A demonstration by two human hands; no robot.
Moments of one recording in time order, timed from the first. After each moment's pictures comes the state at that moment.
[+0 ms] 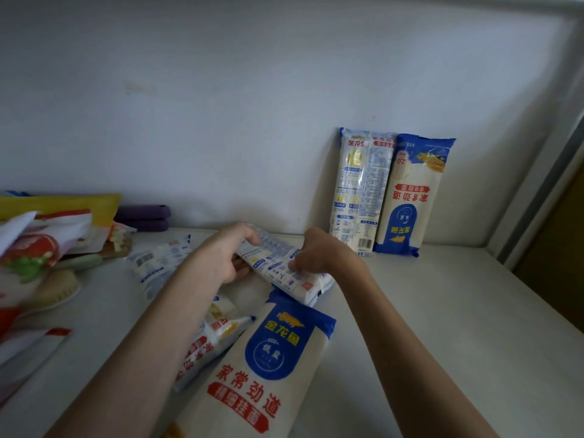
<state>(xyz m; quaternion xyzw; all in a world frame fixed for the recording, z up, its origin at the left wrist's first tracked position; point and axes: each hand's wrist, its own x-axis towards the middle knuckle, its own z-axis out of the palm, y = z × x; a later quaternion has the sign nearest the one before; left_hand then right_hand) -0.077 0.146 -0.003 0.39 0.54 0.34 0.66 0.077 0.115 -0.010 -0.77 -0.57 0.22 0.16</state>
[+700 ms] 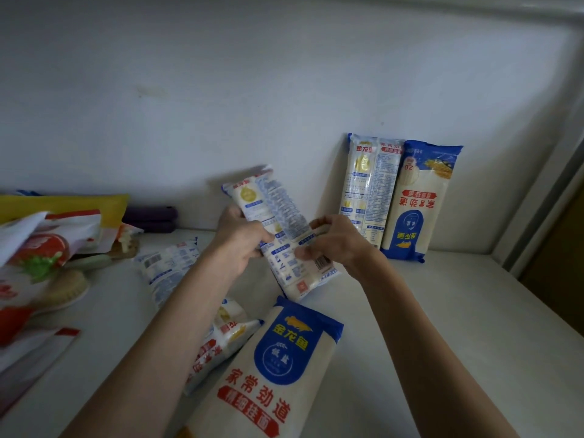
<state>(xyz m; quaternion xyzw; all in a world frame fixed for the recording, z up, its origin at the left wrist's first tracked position) -0.070 0.159 0.003 0.50 0.48 0.45 0.57 0.092 0.107 0.007 -0.67 -0.49 0.37 0.42</state>
